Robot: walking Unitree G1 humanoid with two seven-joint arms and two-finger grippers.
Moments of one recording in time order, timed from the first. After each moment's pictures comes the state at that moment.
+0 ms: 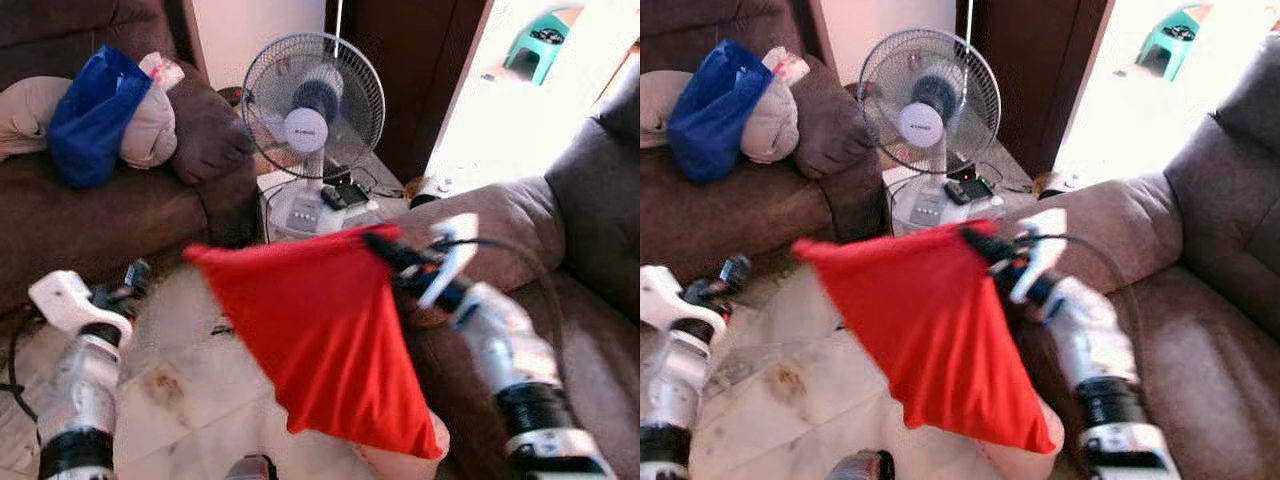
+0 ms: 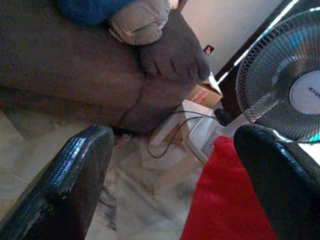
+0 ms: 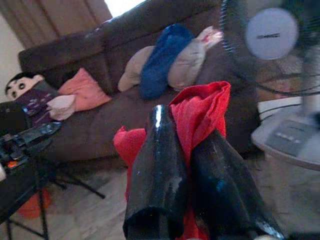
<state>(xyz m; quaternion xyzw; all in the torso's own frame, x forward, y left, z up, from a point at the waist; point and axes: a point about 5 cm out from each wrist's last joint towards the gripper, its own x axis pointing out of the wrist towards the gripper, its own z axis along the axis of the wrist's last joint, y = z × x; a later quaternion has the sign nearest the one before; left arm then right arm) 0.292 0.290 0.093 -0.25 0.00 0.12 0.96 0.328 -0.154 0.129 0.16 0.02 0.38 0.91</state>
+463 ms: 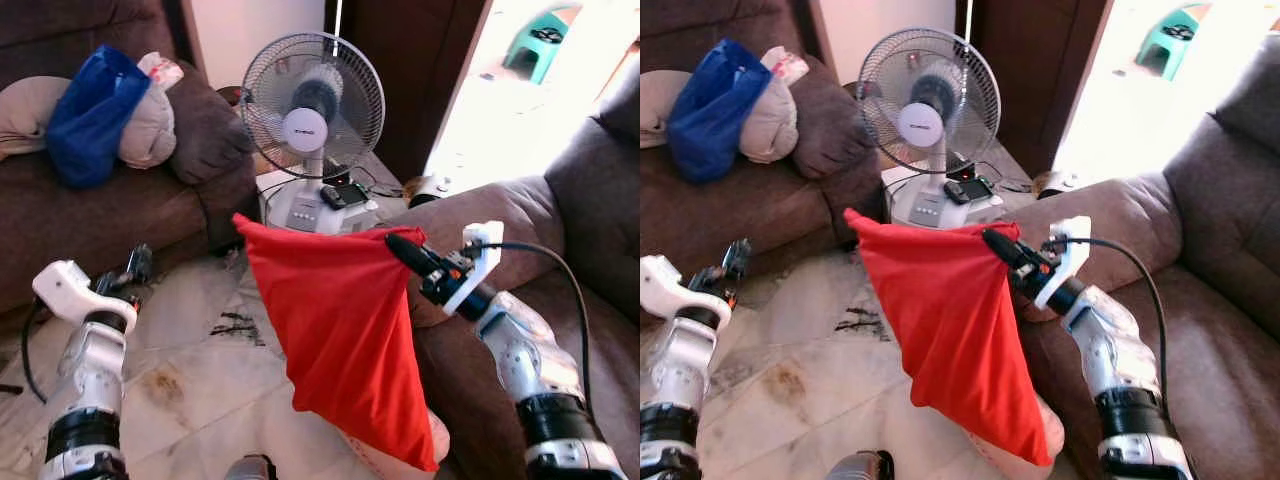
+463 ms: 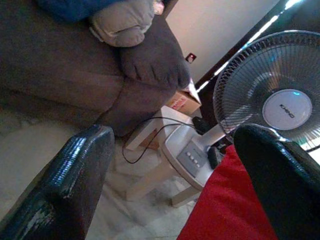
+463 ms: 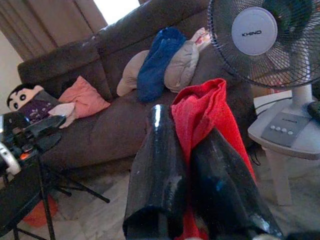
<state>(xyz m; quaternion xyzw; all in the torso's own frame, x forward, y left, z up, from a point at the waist) 0.307 0.285 0.103 -0.29 -0.03 0.09 0.95 0.317 -0.173 0.124 0.19 0.02 0.38 0.91</state>
